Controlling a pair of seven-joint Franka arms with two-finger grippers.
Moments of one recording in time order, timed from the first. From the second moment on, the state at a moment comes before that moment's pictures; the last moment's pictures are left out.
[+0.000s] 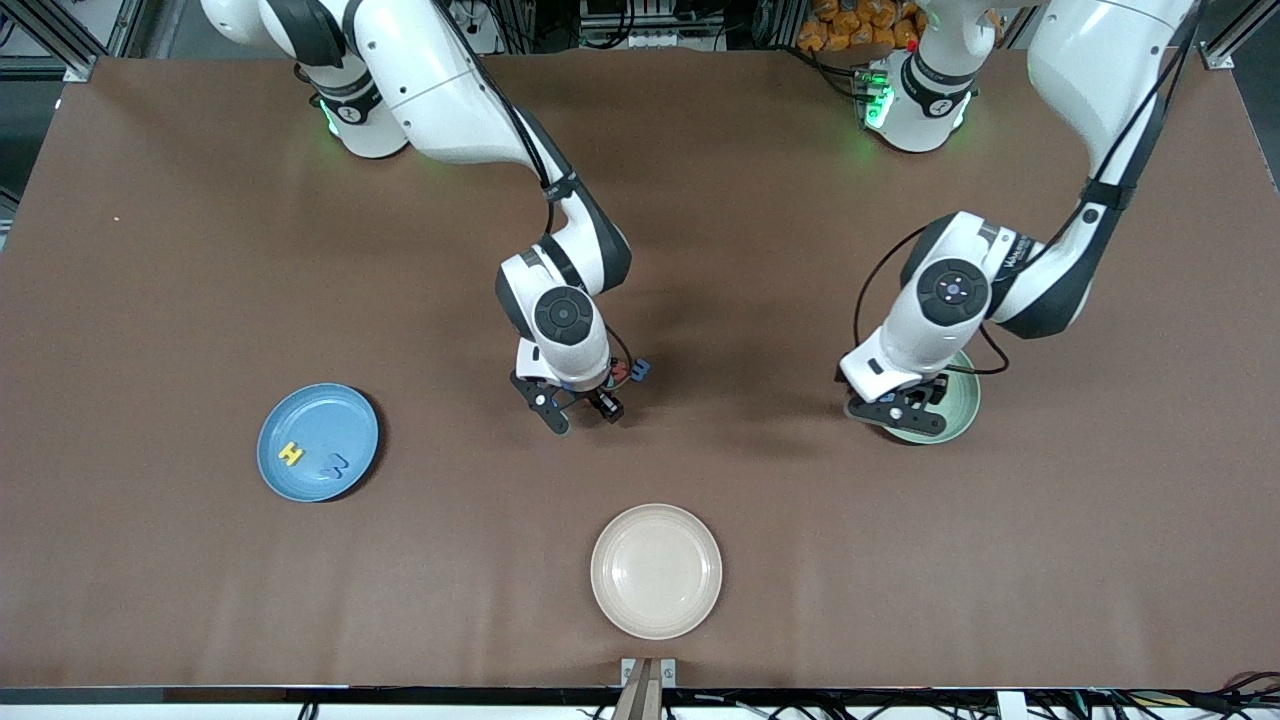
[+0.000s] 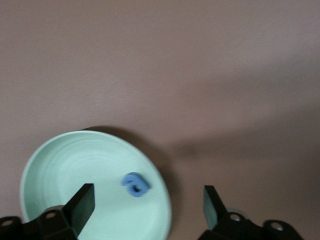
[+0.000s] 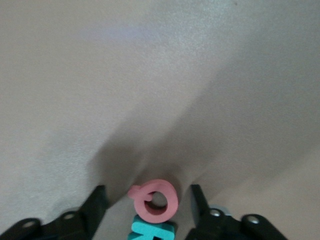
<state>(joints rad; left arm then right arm) 0.02 0.44 -0.43 -1.94 0.37 2.31 -0.38 0.83 0.84 -0.21 -1.49 0.22 2.33 1.40</state>
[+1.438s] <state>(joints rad) -0.62 0.77 -0.17 -1.61 0.37 2.42 -0.88 0.60 0.81 -0.38 -1.42 0.20 2.16 0.81</state>
